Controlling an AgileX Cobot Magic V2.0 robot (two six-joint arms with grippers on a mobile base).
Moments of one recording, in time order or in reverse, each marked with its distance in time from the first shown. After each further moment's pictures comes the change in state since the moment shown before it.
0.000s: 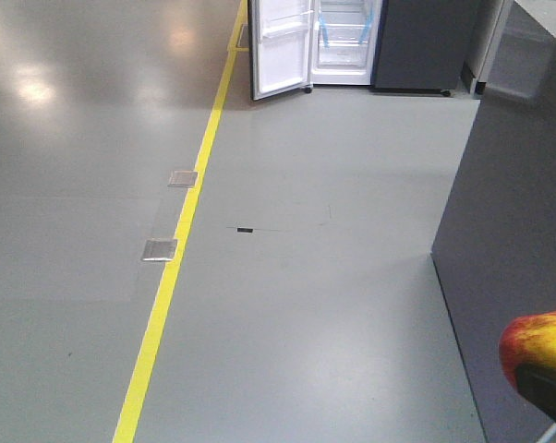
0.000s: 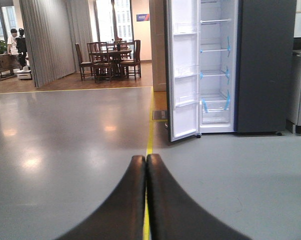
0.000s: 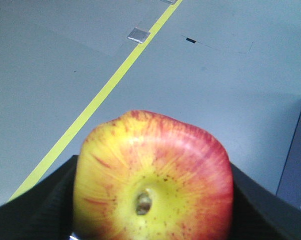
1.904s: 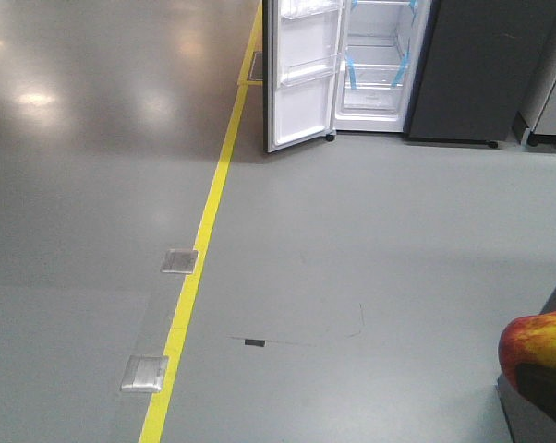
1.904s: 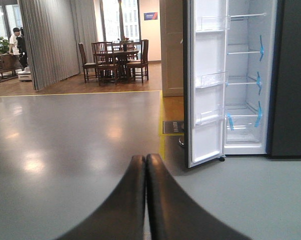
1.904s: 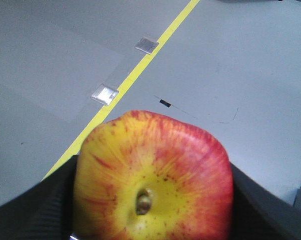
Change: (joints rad) left arm 0.000 0.000 0.000 0.000 0.000 0.000; right arm 0.000 0.000 0.000 0.000 0.001 0.000
